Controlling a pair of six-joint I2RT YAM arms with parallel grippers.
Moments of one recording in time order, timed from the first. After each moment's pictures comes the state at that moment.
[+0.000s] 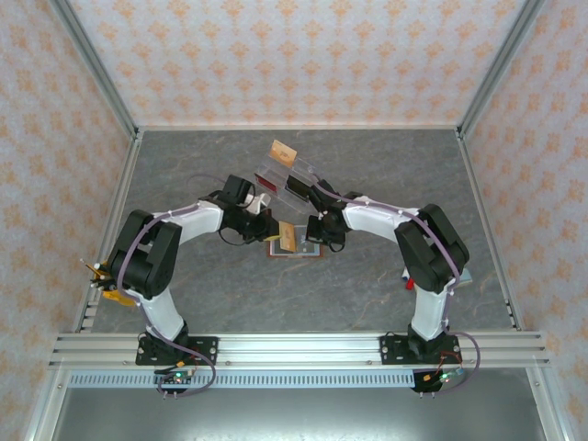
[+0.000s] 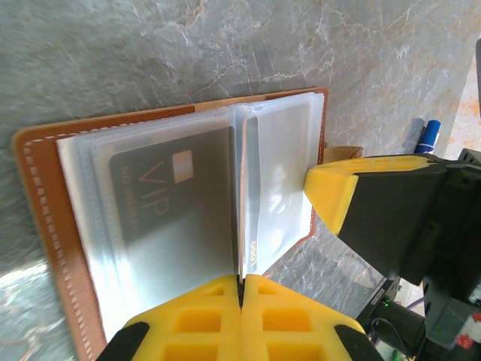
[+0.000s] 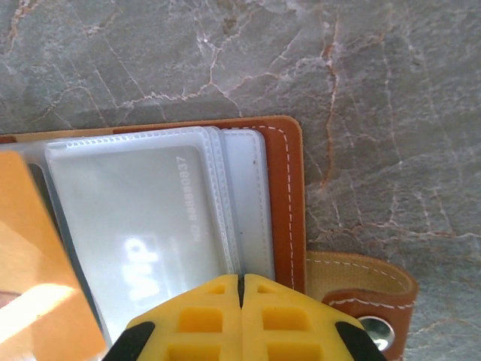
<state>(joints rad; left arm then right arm) -0.32 1.75 0.99 -0.34 0.69 -0.60 0.63 1.86 1.20 -0.60 -0.13 0.73</state>
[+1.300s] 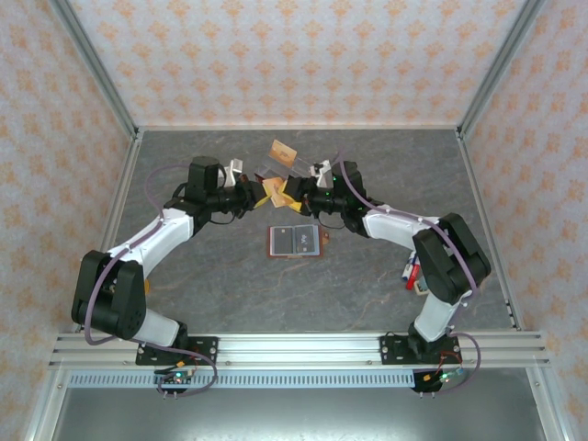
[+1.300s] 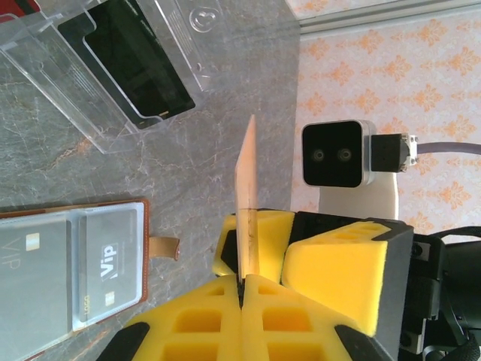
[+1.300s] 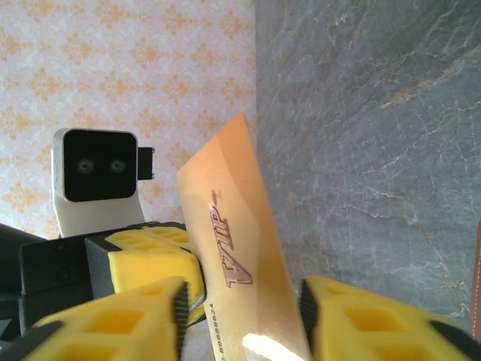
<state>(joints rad) -0.22 1.45 0.93 -0.06 0.71 -1.00 0.54 1.73 1.00 0.40 -0.68 1.25</state>
